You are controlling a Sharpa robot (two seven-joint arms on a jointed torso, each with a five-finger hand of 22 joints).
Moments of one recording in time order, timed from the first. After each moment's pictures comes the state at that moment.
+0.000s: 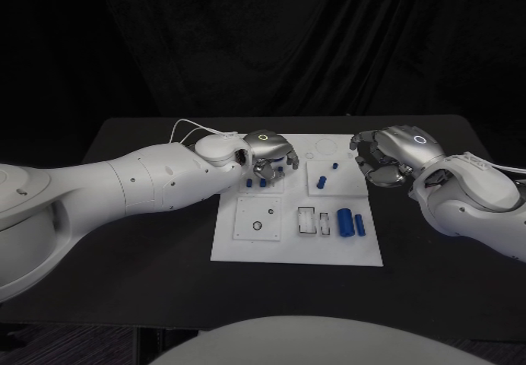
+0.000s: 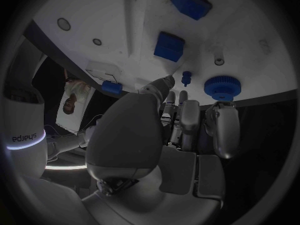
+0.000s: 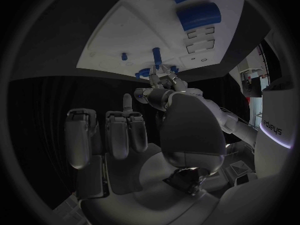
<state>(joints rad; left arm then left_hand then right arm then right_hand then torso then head) 1.27 -0.44 -0.21 1.08 -1.63 -0.29 0.20 1.52 -0.14 0.34 0.09 0.23 0.86 0.04 0.07 0.43 0.75 0.07 0.33 0.44 1.30 0.01 1.33 1.09 0.06 1.42 0.11 1.37 1.31 1.32 -0.99 -0.25 1.67 -1.73 -0.56 -0.26 1.10 -0.25 0.90 0.10 0.29 0.65 0.10 0.26 0.88 1.46 0.00 1.55 1.31 1.47 -0.06 1.56 1.31 0.02 1.46 0.05 1.51 1.31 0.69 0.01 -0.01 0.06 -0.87</state>
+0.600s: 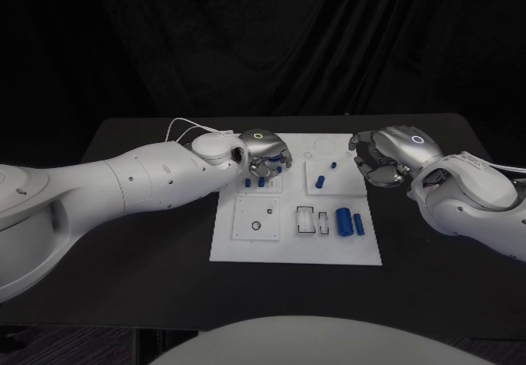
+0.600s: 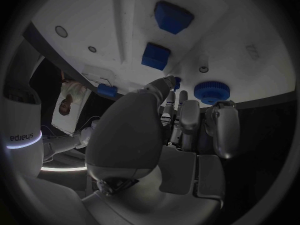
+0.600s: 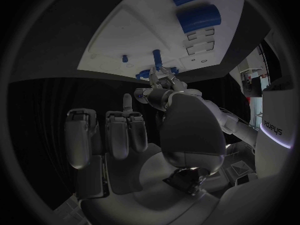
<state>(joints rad) 1.27 -0.44 -0.21 1.05 -1.63 -0.27 0.18 1.52 -0.15 0.36 0.06 0.28 0.87 0.04 0.07 0.42 0.76 0.08 0.34 0.43 1.30 0.01 1.33 1.07 0.06 1.42 0.11 1.37 1.31 1.32 -0.98 -0.25 1.66 -1.73 -0.55 -0.26 1.09 -0.25 0.90 0.10 0.29 0.65 0.10 0.27 0.88 1.46 0.00 1.55 1.31 1.47 -0.06 1.56 1.31 0.02 1.46 0.05 1.51 1.31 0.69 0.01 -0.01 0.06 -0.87</state>
